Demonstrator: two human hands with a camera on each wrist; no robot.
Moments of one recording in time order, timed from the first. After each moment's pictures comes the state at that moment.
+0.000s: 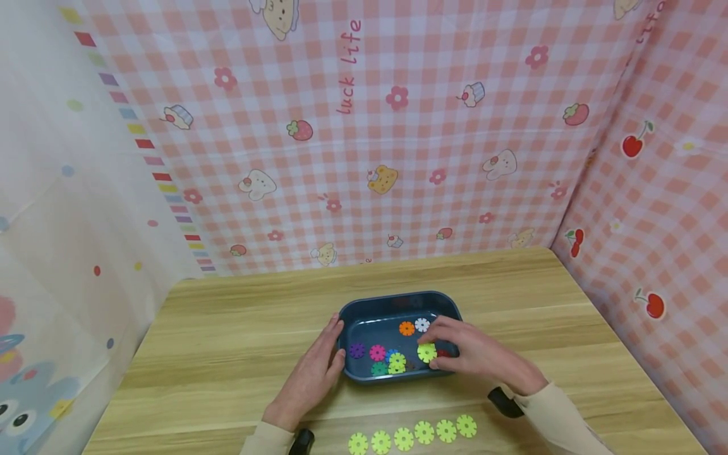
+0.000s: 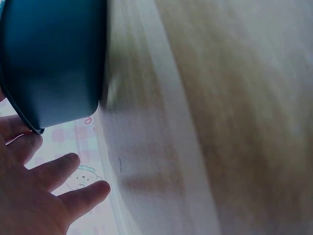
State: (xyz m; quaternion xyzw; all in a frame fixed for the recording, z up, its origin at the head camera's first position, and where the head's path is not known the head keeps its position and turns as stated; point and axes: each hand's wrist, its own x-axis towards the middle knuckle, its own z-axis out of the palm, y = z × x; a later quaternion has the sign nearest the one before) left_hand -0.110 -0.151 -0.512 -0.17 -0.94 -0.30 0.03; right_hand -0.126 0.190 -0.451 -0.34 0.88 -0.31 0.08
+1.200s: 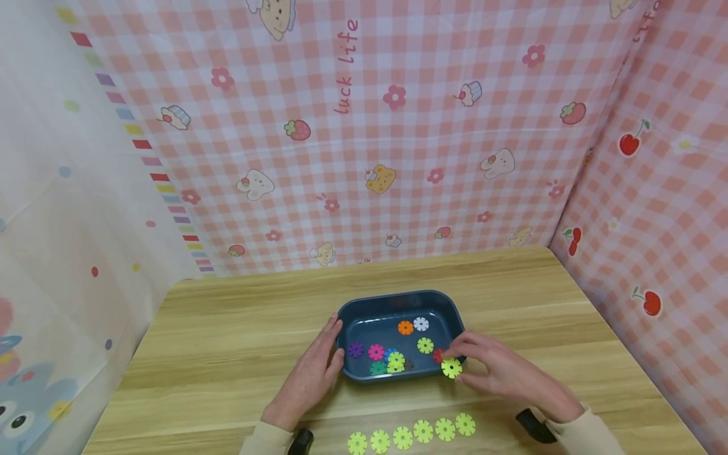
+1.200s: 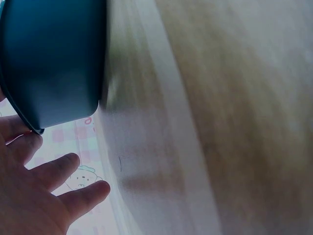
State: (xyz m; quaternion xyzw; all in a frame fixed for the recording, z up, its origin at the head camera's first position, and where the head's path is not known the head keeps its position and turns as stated) left_hand -0.109 -0.151 -0.510 -0.17 -0.94 -0.30 0.04; right_hand -0.091 0.225 -0.453 -0.33 0.90 -0.29 0.05
